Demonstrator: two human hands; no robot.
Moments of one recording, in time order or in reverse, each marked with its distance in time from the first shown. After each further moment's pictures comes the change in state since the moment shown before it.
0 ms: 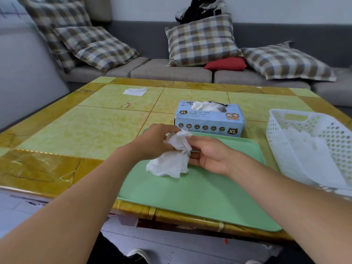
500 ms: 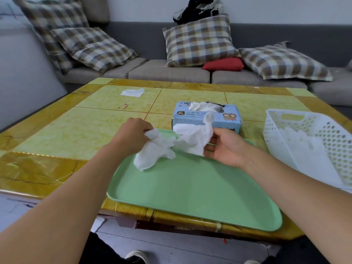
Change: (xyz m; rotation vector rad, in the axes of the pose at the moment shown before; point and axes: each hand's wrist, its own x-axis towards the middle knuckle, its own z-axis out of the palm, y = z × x) left_hand -0.002 -0.024 -0.026 0.221 0.206 -0.162; right_hand -0.006 -0.023 -0.038 0.145 0.184 -0.031
